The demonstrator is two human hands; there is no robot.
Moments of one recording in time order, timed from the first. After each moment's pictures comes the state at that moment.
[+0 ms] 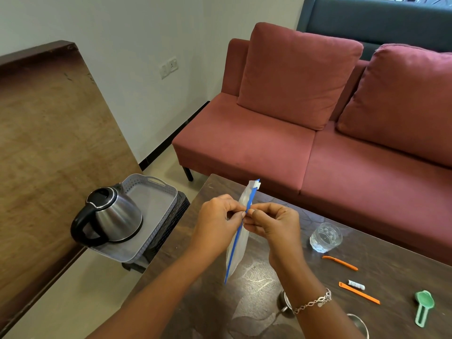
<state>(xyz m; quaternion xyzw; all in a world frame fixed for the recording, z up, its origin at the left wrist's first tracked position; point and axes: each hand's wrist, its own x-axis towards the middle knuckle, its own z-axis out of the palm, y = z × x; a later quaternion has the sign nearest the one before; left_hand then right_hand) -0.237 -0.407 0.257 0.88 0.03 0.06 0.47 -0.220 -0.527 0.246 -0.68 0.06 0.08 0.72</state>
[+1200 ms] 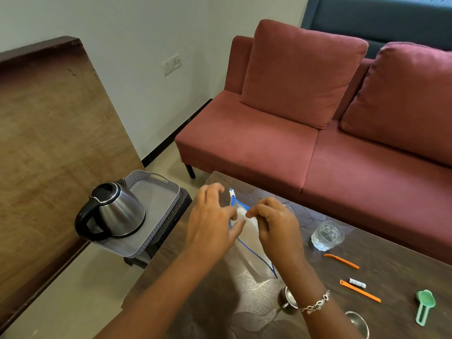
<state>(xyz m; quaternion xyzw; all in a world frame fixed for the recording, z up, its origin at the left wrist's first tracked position) -0.250 -0.401 0.243 0.98 0.03 0.08 0.18 -0.220 -0.530 0.227 -0.91 -0.18 -0.13 0.36</state>
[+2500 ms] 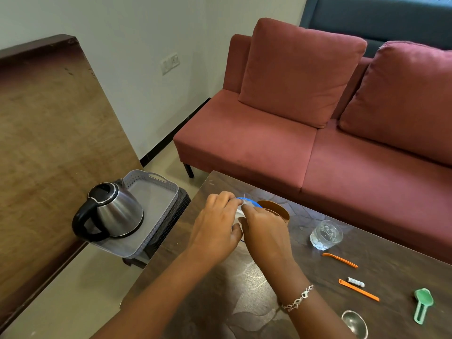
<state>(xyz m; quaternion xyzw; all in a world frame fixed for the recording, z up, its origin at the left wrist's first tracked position) -0.246 -0.402 0.240 0.97 -0.04 0.06 0.23 -0.223 -0.512 0.222 -0.95 -0.21 -0.16 0.16</state>
